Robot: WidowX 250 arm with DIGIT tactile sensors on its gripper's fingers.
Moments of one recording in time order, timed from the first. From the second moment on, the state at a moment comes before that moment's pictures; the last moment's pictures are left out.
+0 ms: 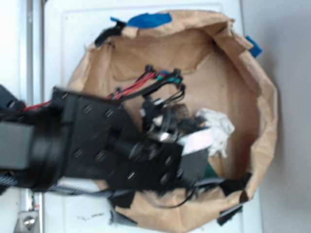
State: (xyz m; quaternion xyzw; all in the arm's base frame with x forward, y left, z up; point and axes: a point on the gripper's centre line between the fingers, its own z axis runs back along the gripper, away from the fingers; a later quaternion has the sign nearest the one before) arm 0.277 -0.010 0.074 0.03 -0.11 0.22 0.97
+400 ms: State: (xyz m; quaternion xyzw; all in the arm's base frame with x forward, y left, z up) arm 0.289 -0.020 0.068 -0.04 -0.11 0.23 0.97
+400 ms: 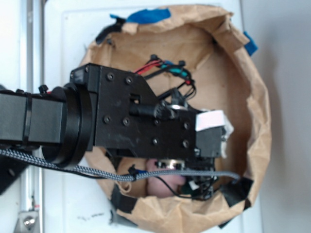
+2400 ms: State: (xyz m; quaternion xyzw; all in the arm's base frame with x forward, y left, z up) arm 0.272 -0.054 0.035 -0.06 -0.05 0.20 0.98
